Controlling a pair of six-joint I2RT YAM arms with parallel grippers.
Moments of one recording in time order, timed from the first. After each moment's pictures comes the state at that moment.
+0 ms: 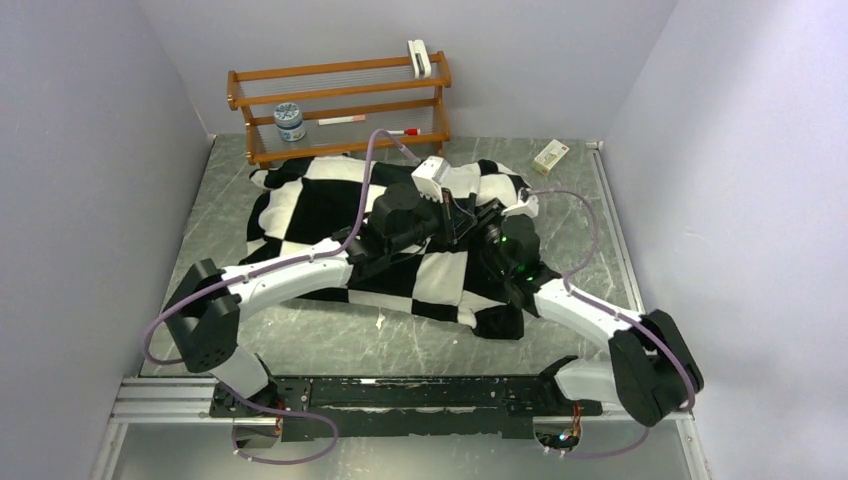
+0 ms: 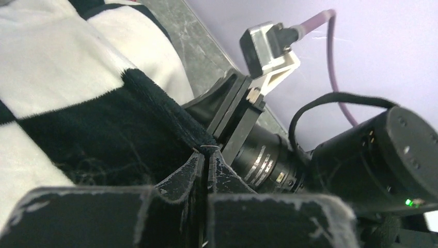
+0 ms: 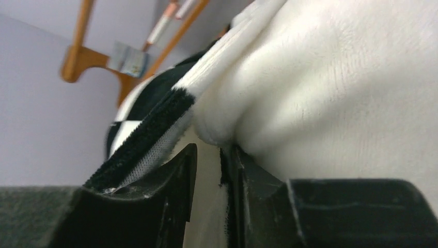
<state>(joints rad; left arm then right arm) -0.95 1.57 1.18 0.22 0.01 -0.57 0.55 1.28 0.53 0.63 0.18 0.97</state>
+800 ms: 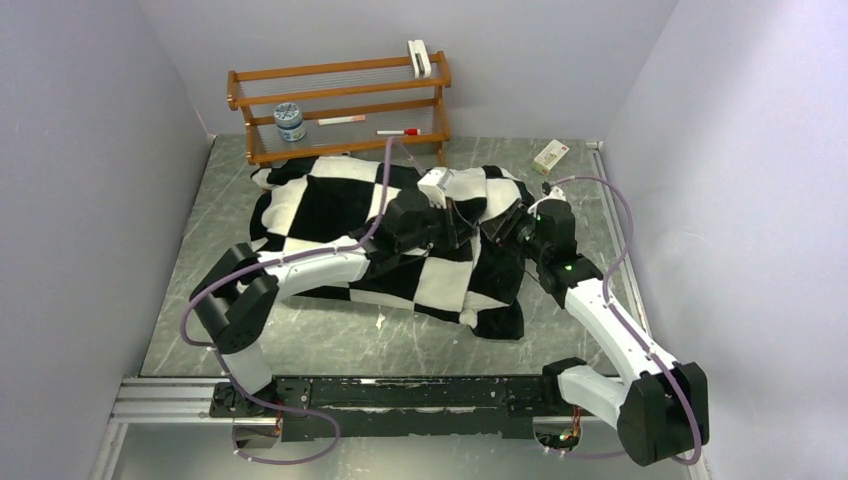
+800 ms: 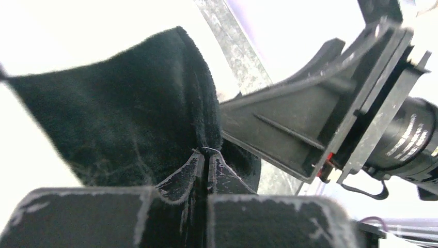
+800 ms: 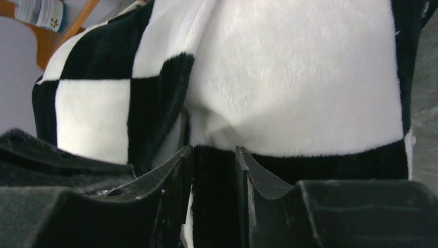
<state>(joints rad) -0.91 1.76 1.17 0.33 0.07 -0.64 0.27 1.06 0.68 -0.05 -0.11 0.71</state>
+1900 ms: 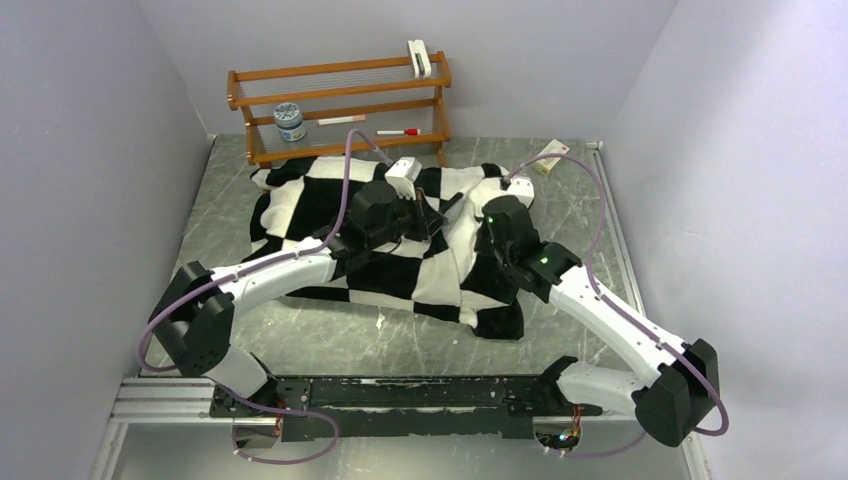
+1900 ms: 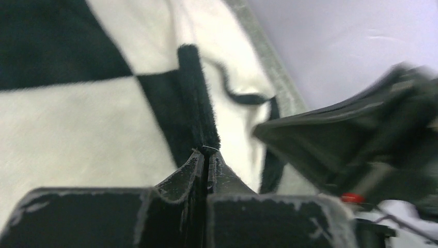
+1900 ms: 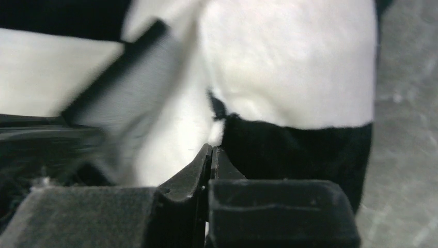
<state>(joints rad) -0.81 1.54 1.07 0.22 0.07 -0.62 0.64 1.13 0.90 -0.41 0.42 0.53</state>
